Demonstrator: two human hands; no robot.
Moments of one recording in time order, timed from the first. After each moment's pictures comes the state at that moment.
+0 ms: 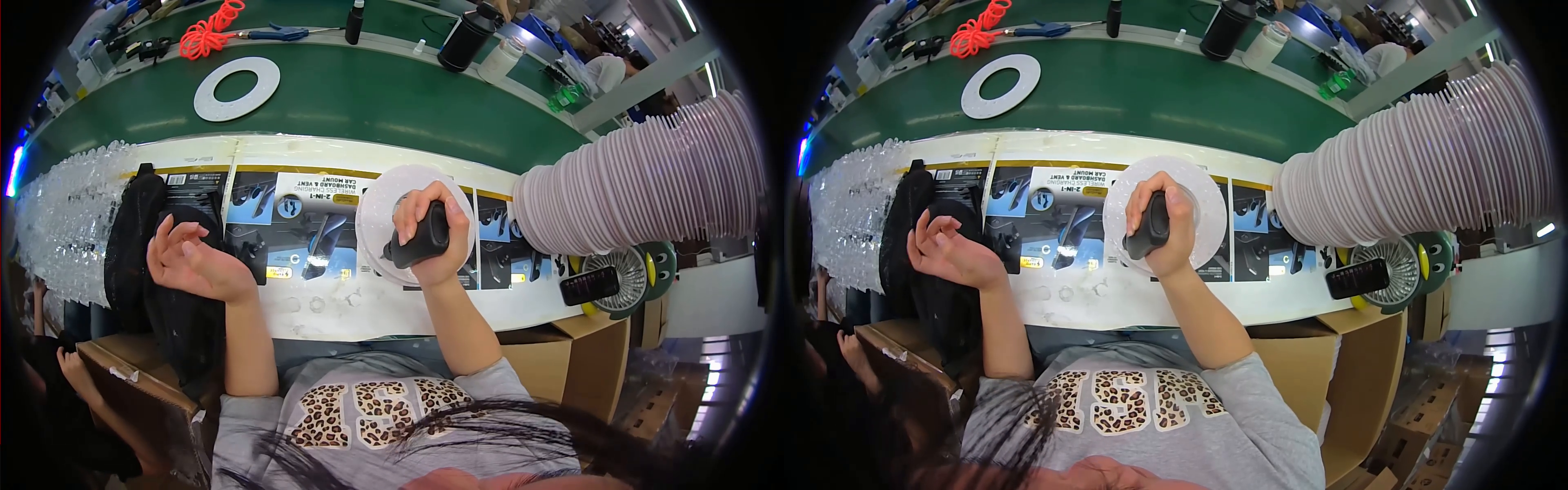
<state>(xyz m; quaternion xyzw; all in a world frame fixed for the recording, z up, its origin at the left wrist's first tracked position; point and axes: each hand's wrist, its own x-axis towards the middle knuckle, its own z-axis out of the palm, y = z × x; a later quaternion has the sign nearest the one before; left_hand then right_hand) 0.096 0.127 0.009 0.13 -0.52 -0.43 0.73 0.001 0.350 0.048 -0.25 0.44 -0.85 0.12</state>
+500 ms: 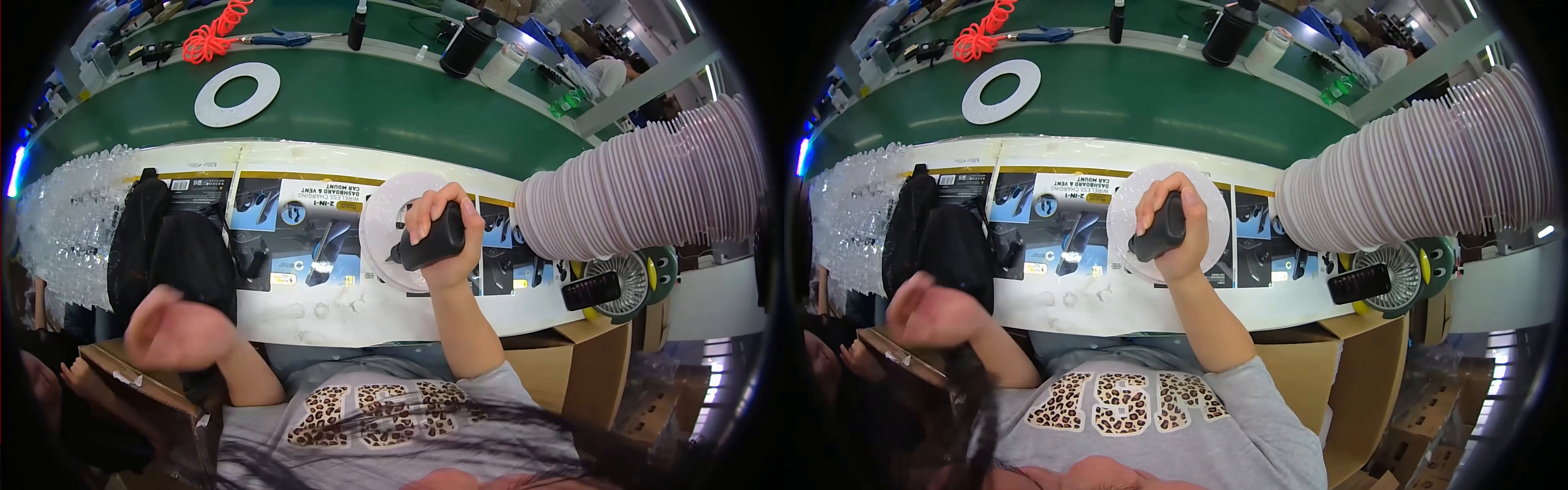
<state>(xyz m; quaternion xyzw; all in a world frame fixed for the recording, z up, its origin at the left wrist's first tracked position) 0.165 0.111 0.020 0.02 -0.50 -0.37 0.78 -0.004 0.353 0.056 -0.24 0.41 -0.87 0.12</state>
